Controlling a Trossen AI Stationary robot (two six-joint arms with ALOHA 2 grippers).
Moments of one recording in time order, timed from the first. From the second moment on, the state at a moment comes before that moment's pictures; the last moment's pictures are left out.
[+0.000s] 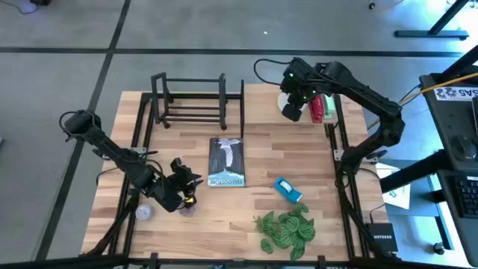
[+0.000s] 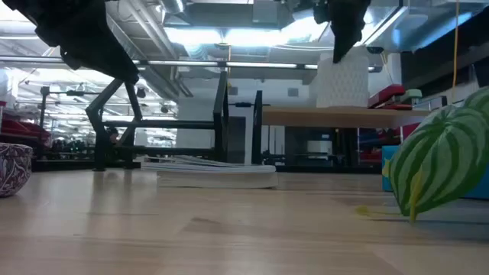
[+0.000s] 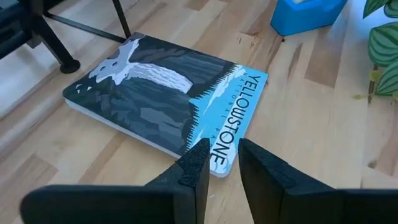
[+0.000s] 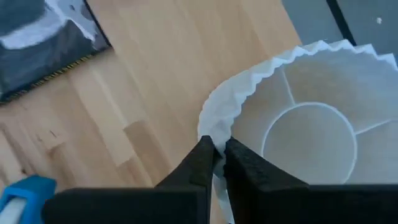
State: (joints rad) left arm -0.64 1.30 0.76 -0.42 -0.82 -0.86; right arm -0.52 1.53 1.73 -1.36 0.08 -0.10
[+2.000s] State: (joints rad) left arm -0.64 1.30 0.76 -0.42 -0.82 -0.86; right arm 0.01 1.50 1.85 -1.34 0.21 0.15
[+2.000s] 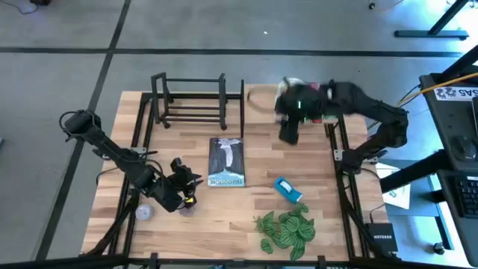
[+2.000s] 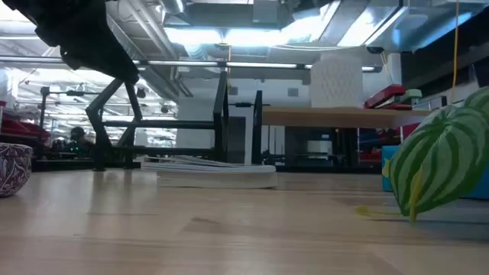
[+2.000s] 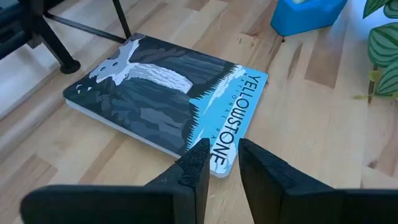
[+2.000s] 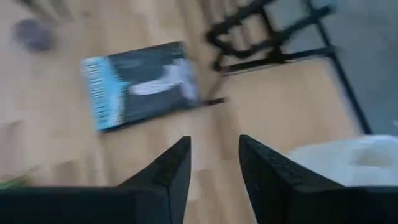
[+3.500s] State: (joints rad) left arm -0.64 1.30 0.76 -0.43 -0.82 -0.84; right arm 0.81 1.51 0.69 -0.63 0.49 1.40
